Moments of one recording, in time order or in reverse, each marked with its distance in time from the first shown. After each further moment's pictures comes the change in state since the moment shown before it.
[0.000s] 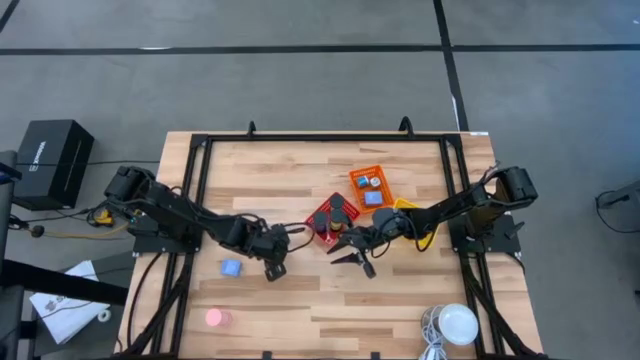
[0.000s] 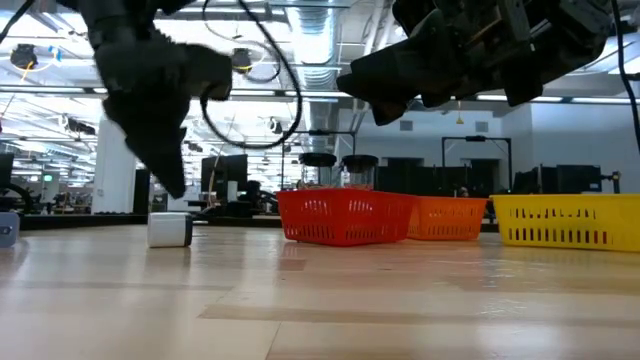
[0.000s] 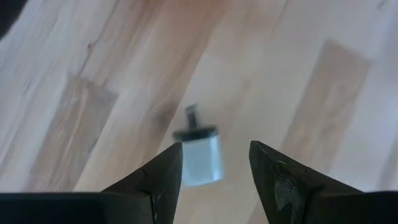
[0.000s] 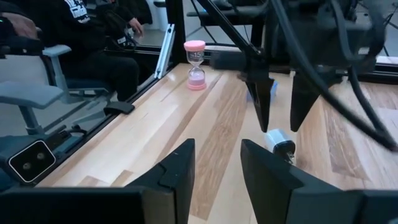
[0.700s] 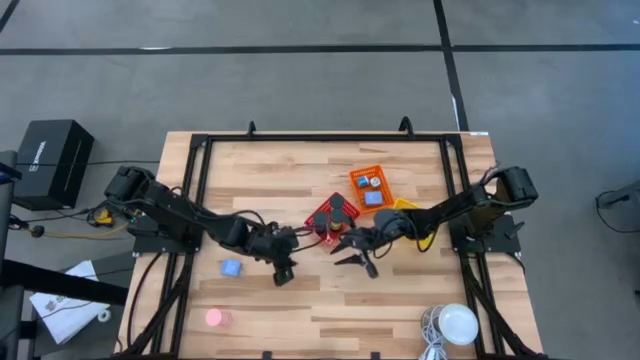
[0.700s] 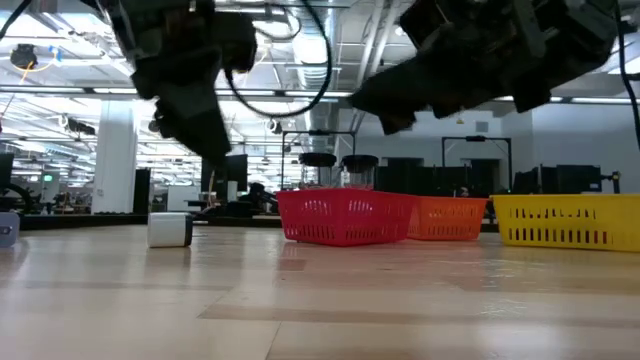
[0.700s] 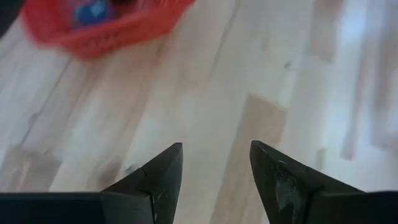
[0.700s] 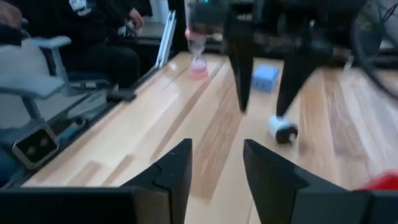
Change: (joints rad) left arm -0.001 0.000 0.034 0.174 0.017 0.061; right arm 0.002 -0.005 -0.038 0.003 0.000 0.000
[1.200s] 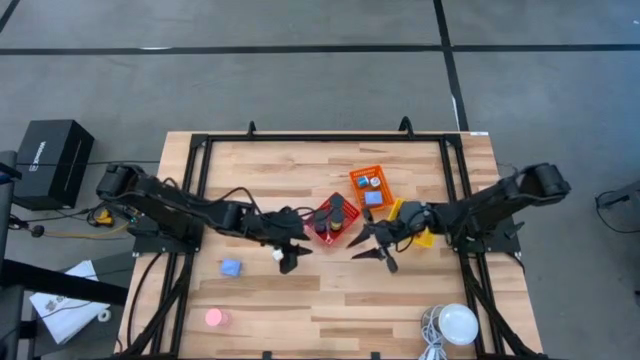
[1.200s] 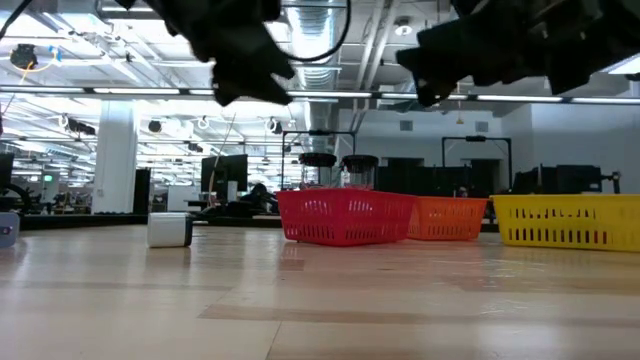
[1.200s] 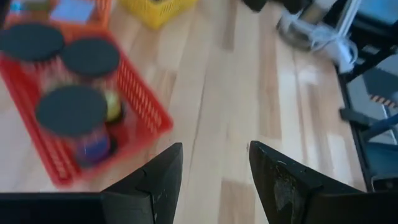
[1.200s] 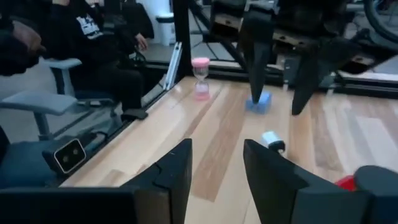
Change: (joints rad) left arm 0.099 -0.093 0.000 0.227 0.067 0.237; right arm -0.004 -0.276 -0.148 -0.038 0.001 0.002
